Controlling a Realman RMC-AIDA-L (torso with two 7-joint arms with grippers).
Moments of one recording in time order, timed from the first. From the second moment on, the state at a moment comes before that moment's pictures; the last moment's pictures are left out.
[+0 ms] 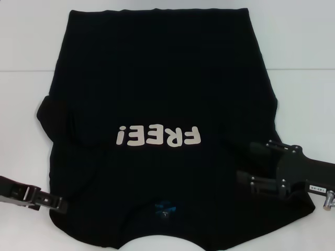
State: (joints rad) left arm -0.55 -2.00 0.74 0.99 2.61 1.70 -2.41; right arm 0.48 2.09 -0.57 -0.52 -2.01 -1.50 1.02
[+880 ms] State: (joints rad) left arm -0.55 -2.03 0.81 0.99 2.66 1.63 -2.40; right arm 0.49 2.09 -0.56 -0.50 -2.01 -1.47 1.03
